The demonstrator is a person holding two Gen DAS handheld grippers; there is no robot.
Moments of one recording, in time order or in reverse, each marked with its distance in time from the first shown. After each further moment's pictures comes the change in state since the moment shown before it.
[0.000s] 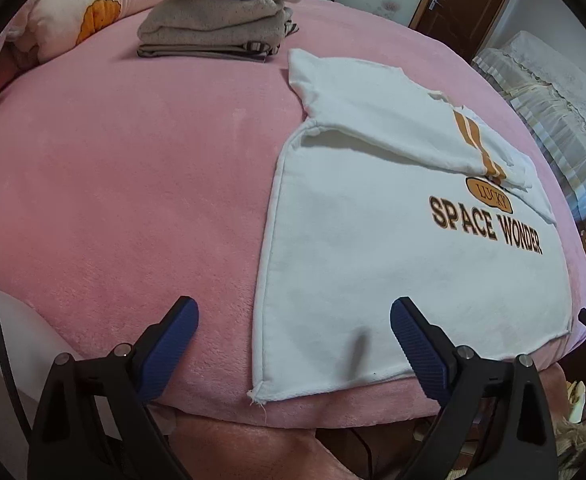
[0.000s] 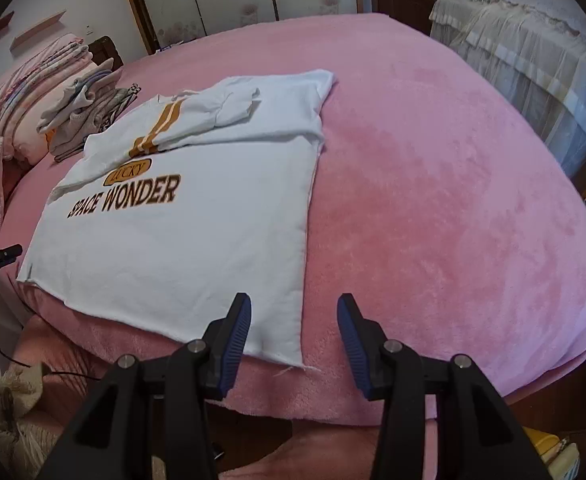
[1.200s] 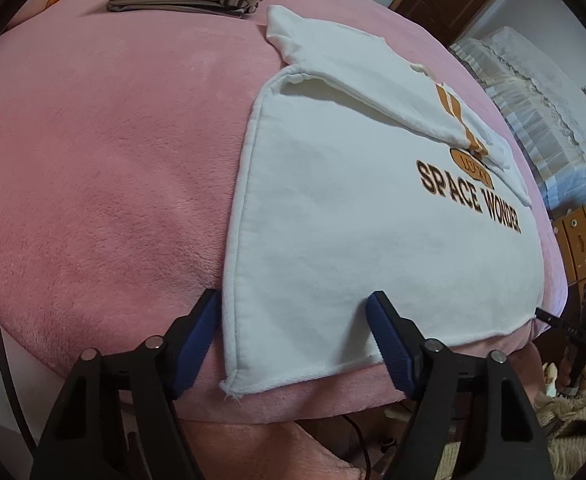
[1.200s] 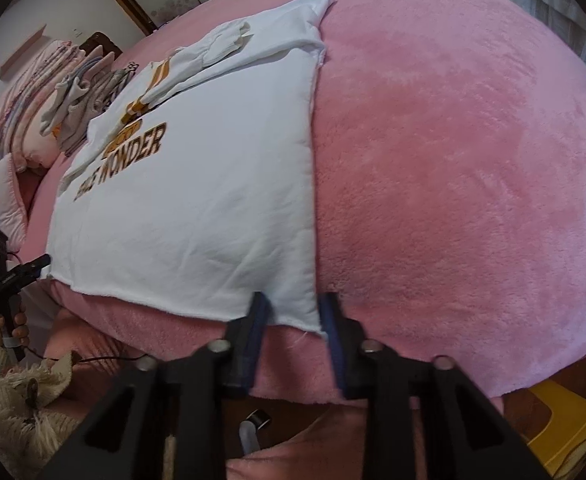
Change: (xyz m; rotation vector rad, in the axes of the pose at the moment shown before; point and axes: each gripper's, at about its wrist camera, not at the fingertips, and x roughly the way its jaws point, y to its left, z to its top) left arm 0.025 0.012 -0.012 -0.028 0.095 -0.165; right arm 0.044 -0.015 -0.018 0.103 0.180 0.176
